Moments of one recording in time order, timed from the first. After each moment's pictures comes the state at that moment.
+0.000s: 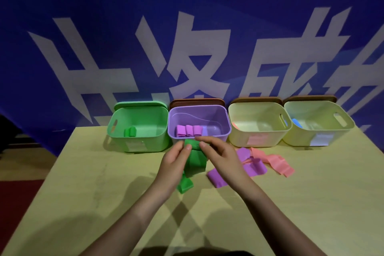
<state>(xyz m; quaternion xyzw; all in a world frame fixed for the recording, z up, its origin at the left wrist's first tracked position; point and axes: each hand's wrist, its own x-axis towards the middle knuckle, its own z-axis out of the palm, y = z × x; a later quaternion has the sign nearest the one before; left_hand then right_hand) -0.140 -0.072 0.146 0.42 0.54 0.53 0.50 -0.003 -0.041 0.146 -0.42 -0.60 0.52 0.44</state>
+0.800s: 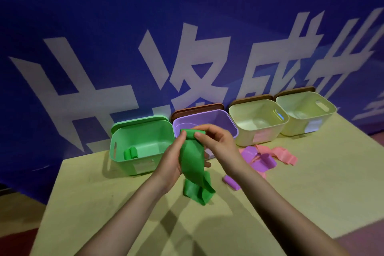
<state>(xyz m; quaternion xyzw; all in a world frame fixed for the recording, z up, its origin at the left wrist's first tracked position) -0.238 -0.037 0.178 0.36 0.40 0.44 0.72 -0.104 -0.021 0.171 -0.44 -0.51 0.51 0.54</state>
